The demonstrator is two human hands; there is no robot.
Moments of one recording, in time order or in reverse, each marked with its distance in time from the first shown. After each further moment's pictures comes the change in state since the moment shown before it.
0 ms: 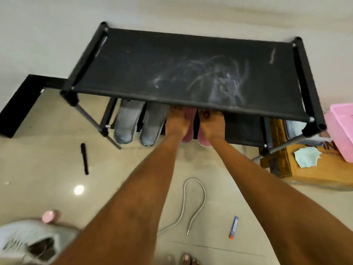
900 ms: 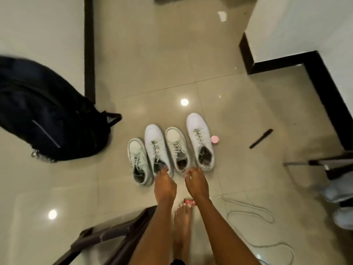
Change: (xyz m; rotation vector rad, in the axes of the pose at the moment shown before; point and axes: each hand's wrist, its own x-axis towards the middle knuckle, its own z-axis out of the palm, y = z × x) left_hand -0.430 -0.283 -0.181 -0.347 0.634 -1.368; right_hand -0.450 -0.114 0.221 -0.642 -1.306 -0.636
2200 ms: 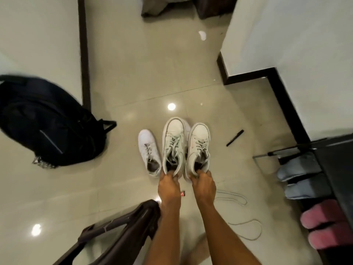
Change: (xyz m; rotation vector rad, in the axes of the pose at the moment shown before) left_hand -0.103 0.066 -0.062 -0.079 0.057 0.016; right_hand -0.104 -0.030 -0.092 -0.163 0.208 0.176
